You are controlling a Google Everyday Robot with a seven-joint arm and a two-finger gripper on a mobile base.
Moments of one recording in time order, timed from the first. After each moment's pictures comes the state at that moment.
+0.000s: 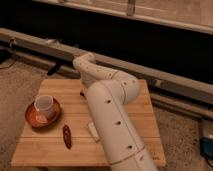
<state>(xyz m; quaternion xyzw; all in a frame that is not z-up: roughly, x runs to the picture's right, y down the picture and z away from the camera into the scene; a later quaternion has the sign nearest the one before) -0.093 0.033 0.996 -0.34 0.13 0.26 0.89</state>
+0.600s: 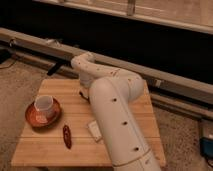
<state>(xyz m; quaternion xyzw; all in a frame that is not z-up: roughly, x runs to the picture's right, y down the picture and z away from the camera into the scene) -0.107 0.042 0.955 -0.36 0.12 0.25 0.89</state>
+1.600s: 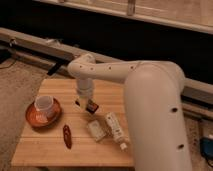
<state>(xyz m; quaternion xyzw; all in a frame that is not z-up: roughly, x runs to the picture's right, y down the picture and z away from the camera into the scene) -0.095 0.091 0.809 -0.37 0.10 0.27 0.88</state>
